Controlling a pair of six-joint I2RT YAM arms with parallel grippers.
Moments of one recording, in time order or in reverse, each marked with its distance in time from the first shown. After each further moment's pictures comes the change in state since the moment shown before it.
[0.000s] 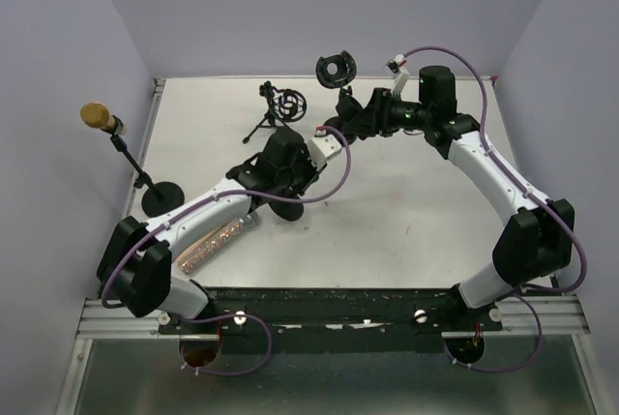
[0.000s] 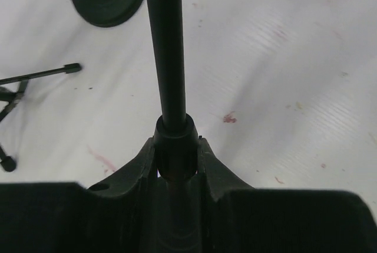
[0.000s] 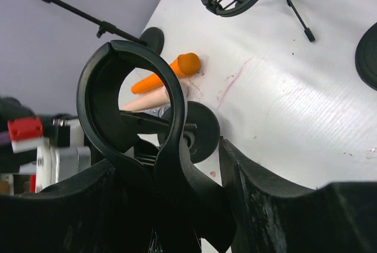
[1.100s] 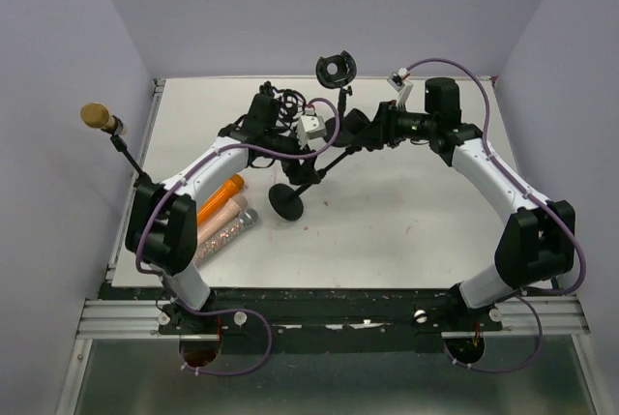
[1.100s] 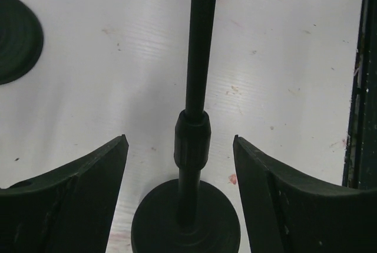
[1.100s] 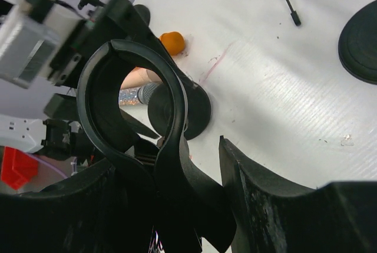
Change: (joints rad) left arm 0.235 0.207 0.250 -0.222 0.592 0.248; right arm -0.060 -0.023 -0.112 0.027 -0.068 -0.114
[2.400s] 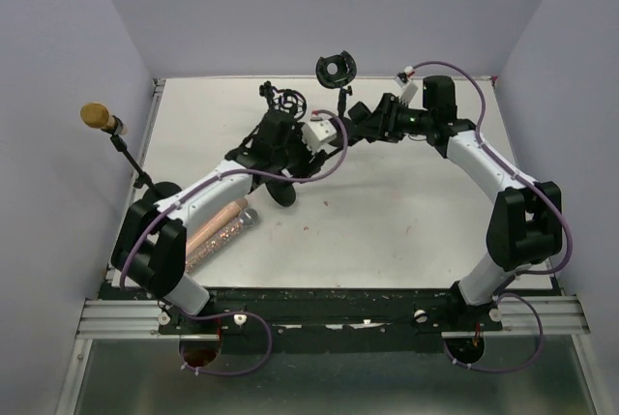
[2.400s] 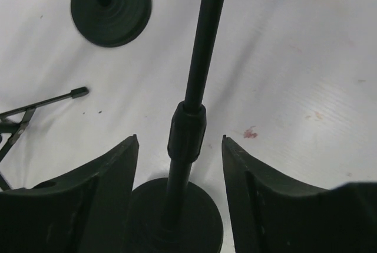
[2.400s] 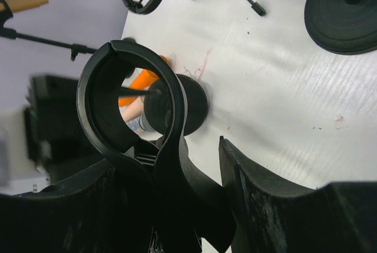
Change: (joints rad) left arm -0.204 -0.077 -0.177 0.291 -0.629 -0.158; right arm -0.032 0.126 0.044 0.042 0.072 0.247
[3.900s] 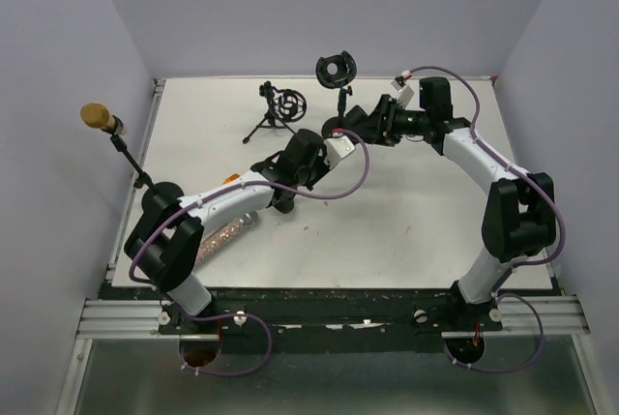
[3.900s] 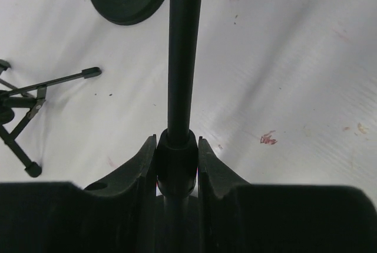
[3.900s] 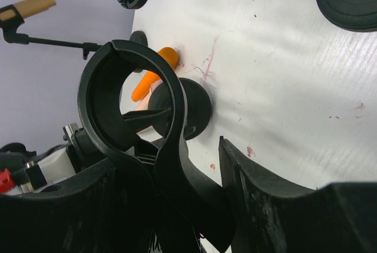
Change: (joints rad) left arm -0.124 0.029 -0.059 0.074 -0.314 -0.019; right arm -0.003 0.055 0.014 -0.010 -0.070 0.060
